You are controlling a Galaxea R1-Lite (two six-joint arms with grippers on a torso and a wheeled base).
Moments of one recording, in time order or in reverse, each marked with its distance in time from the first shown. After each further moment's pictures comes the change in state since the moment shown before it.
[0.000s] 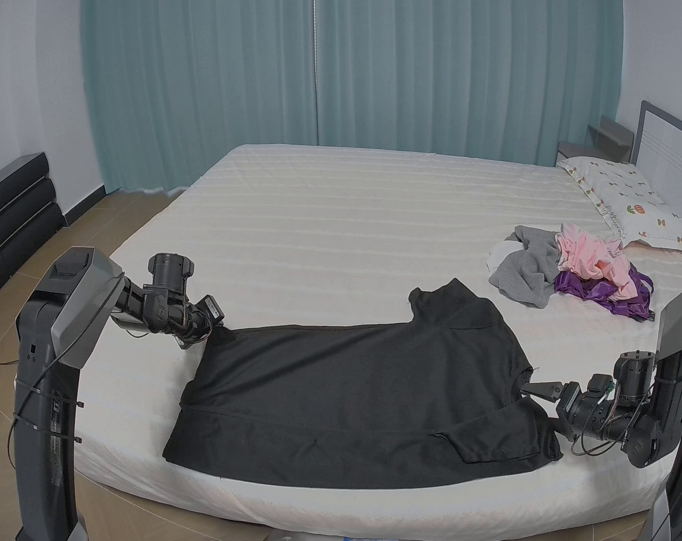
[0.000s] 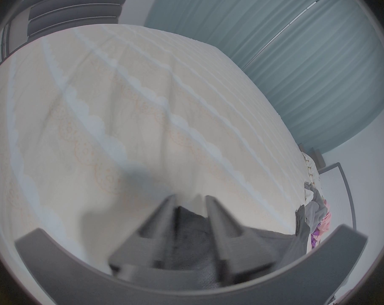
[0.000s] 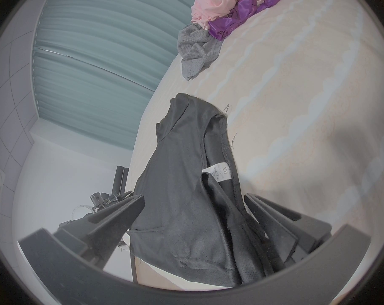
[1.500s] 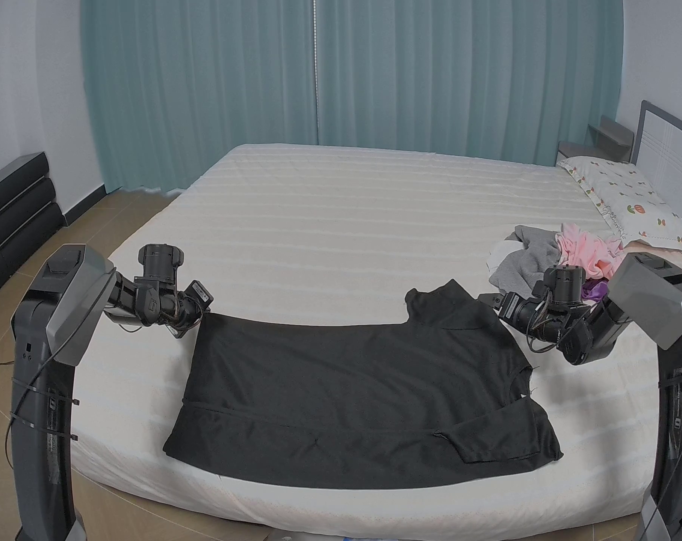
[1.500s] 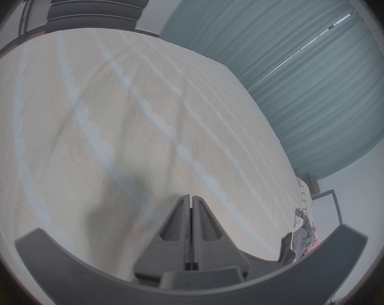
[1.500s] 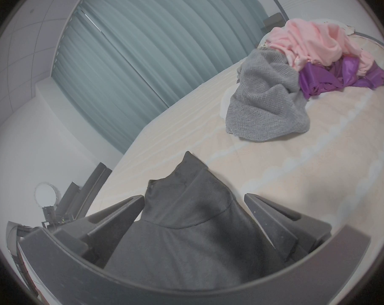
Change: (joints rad) left arm 0.034 -0.005 -0.034 -0.043 0.033 -0.130; right arm 0.100 0.207 -1.071 0.700 -0.249 -0.263
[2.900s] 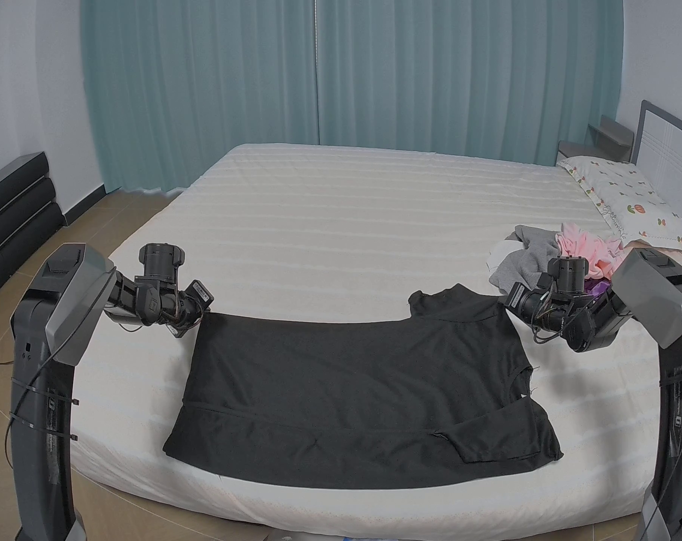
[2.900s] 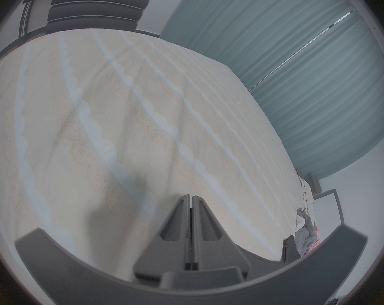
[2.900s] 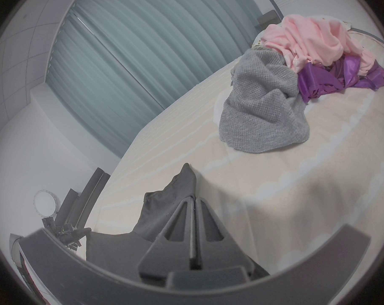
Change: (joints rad) left arm -0.004 -0.006 0.005 0.003 0.015 0.005; right arm -0.038 0.017 -0.108 0.100 0.008 0.030
